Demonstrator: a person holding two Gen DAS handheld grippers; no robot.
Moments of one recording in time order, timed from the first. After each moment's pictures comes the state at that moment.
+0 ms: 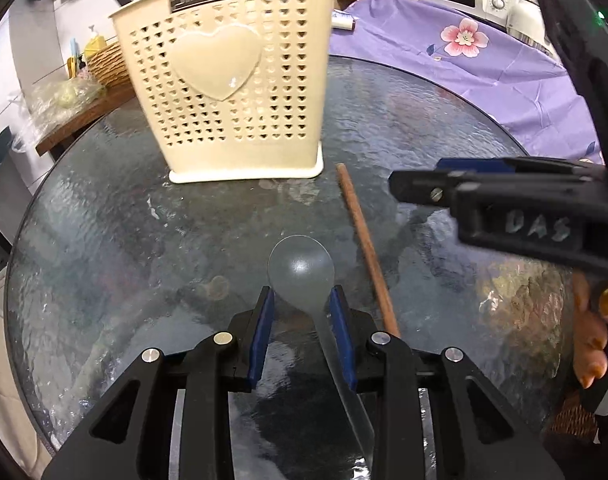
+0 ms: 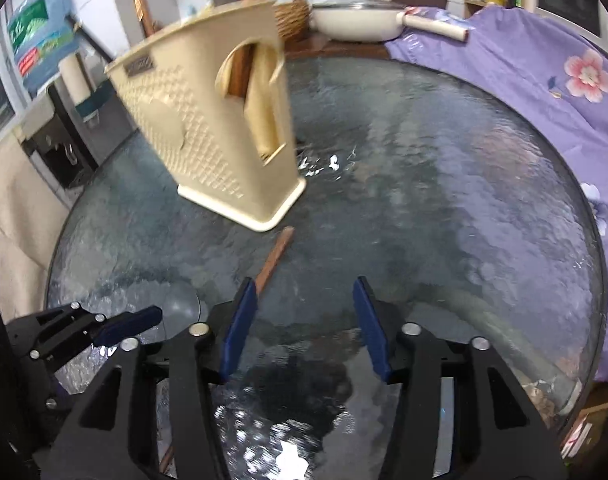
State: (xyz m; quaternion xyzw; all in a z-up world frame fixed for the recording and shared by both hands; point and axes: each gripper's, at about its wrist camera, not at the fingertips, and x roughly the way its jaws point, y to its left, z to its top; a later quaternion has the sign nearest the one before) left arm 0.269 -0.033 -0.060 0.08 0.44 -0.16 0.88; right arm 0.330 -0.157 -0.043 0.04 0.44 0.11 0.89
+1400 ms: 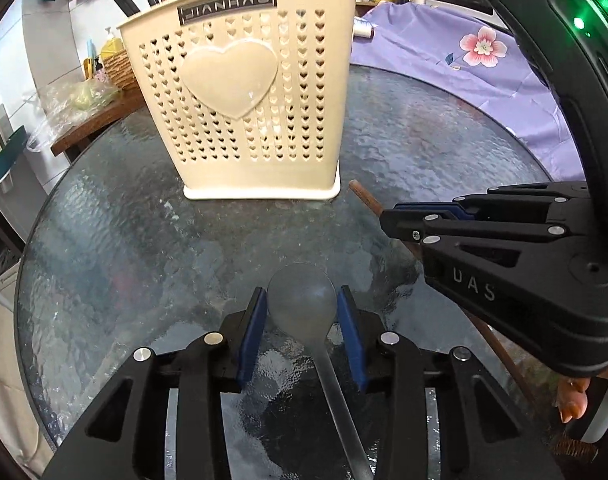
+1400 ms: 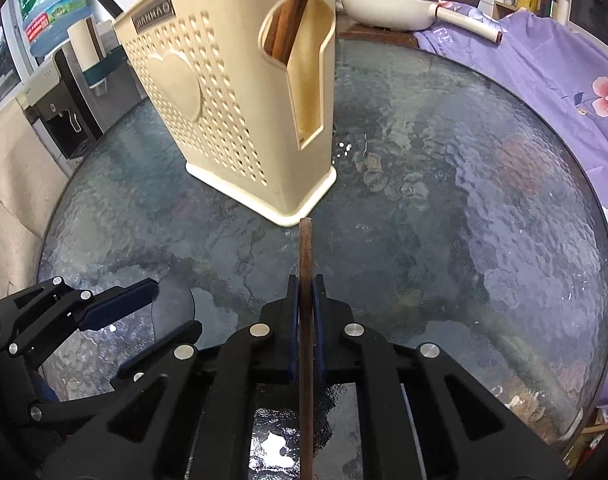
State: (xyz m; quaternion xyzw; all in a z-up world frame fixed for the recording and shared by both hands) left arm 0.275 -0.046 -0.054 0.08 0.42 -0.13 0.89; right arm 0.346 -0.142 -0.052 0.00 0.46 0.13 0.88
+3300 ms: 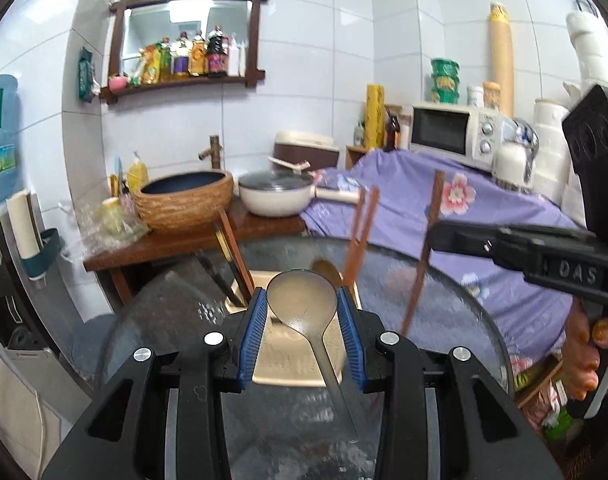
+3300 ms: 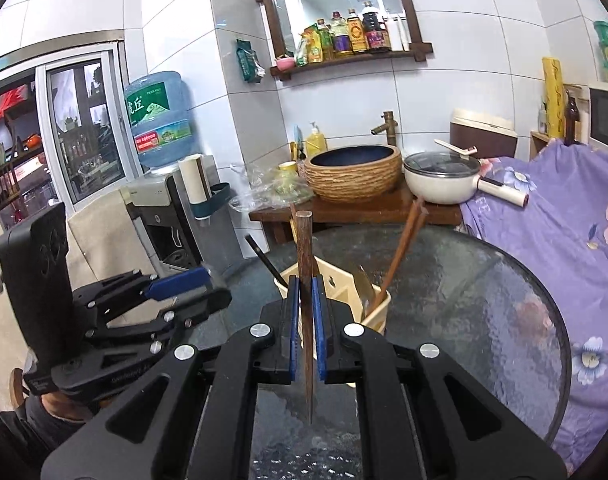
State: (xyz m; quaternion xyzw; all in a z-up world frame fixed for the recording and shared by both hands) left arm 0.247 0.001 0.143 0.03 0.20 -0.16 0.97; right arm 0.288 -0.170 0.181 0.04 0.23 0.26 0.93
